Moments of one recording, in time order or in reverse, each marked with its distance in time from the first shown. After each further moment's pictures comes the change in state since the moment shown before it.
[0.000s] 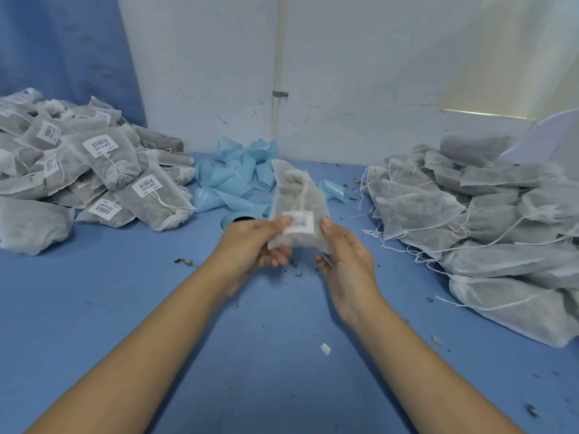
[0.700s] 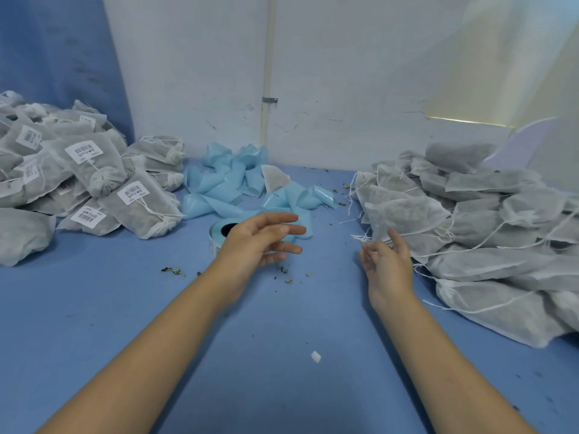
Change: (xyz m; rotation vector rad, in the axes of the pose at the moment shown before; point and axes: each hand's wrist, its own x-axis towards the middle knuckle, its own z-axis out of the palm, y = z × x) left_hand 0.004 -0.001 0.010 0.003 -0.088 0.073; right_hand 0.041 -0.022 -0.060 -0.001 0.366 -0.131
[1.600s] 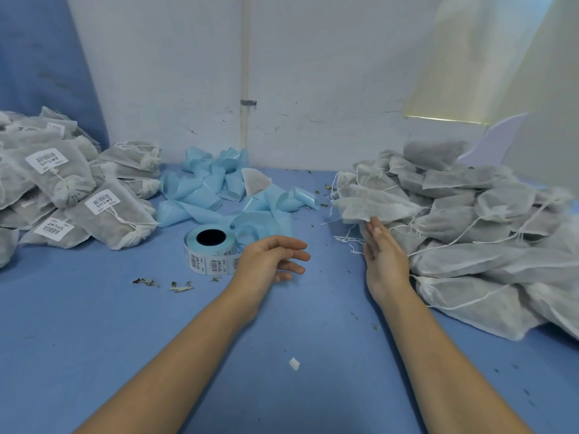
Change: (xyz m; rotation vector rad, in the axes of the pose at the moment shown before) left_hand 0.009 -0.020 0.044 0.025 0.054 -0.125; right_hand 0.043 -0.004 -0.024 0.029 -0.102 -0.066
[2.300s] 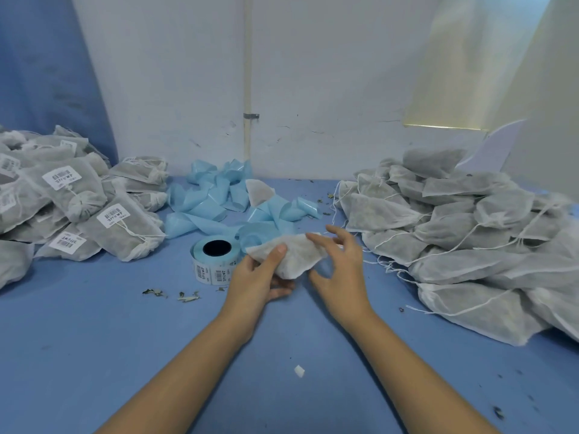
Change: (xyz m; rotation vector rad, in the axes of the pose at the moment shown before) left_hand -0.005 -0.011 -0.005 -0.190 0.176 0.006; right_hand -0.052 0.024 0.029 -0.966 -0.341 -0.720
